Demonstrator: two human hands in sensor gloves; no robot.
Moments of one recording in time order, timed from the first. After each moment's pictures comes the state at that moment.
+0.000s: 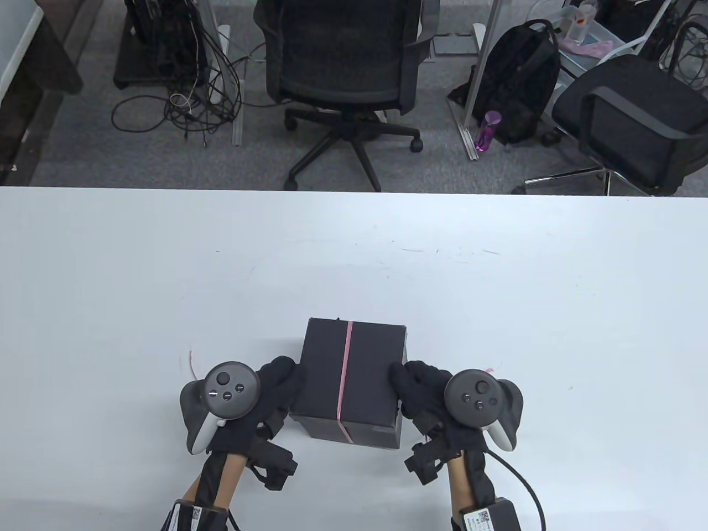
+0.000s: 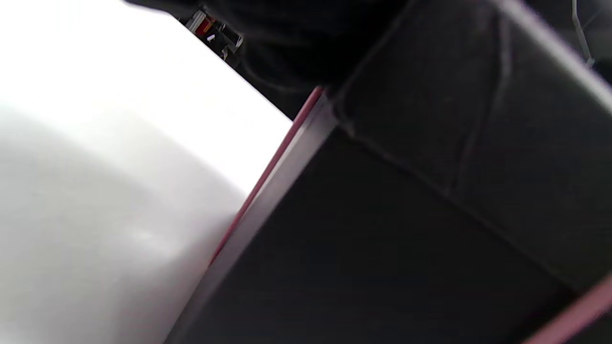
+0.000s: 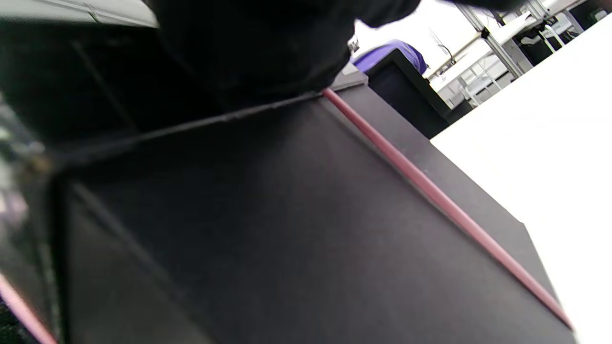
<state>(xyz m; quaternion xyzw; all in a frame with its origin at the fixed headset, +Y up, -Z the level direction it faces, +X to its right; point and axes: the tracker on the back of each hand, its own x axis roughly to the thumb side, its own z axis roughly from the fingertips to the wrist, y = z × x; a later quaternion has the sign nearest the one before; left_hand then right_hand) -0.167 -0.710 -0.161 -0.06 -0.03 0.37 0.92 0.138 -0.686 -0.180 0.14 0.01 0.91 0.38</state>
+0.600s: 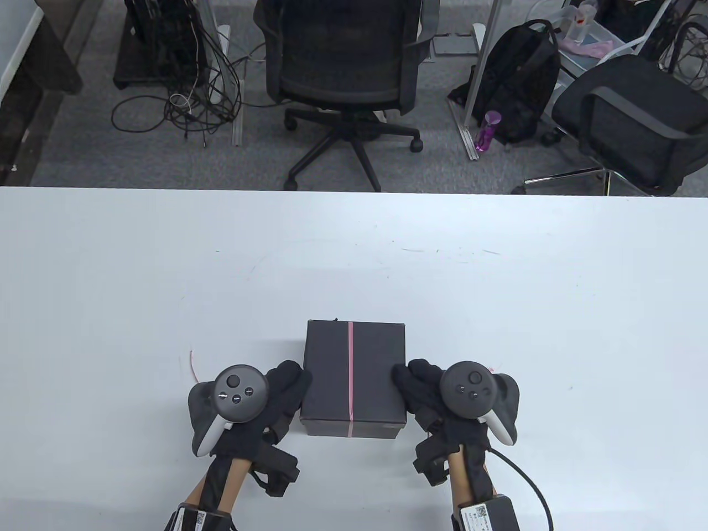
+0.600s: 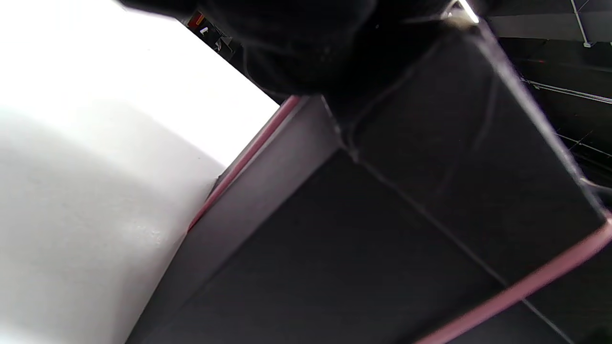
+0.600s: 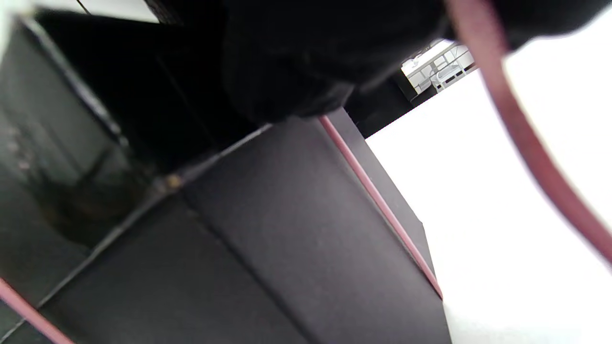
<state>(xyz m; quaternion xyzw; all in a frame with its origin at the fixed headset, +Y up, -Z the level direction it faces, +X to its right) -0.160 -0.708 -0.158 -0.08 -0.04 0.36 0.93 0.144 -0.697 -0.187 0.12 0.05 0.93 0.34</state>
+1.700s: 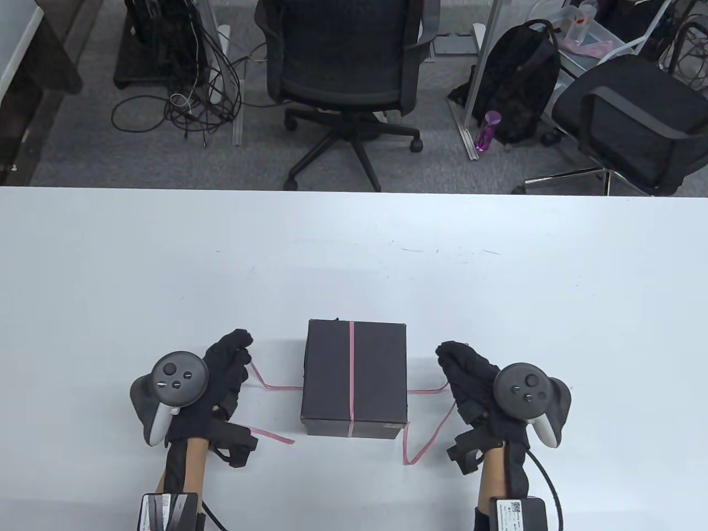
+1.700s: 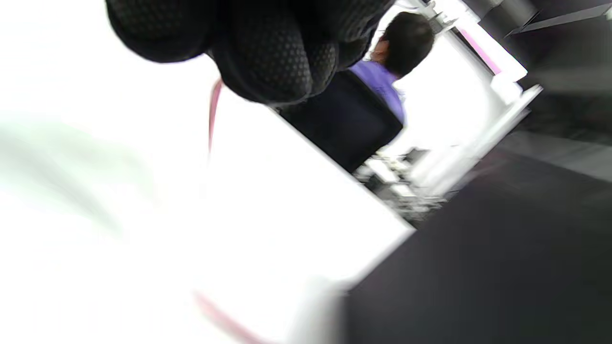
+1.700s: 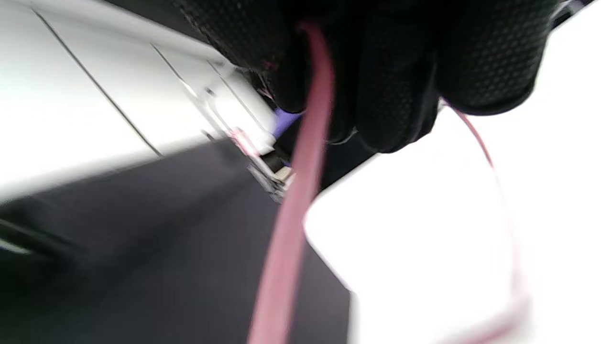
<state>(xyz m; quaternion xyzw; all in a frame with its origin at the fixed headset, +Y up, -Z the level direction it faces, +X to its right) -0.240 -0.749 -0.177 -0.01 0.09 0.30 0.95 0.212 -0.716 -0.199 0.05 0.03 0.94 0.34</state>
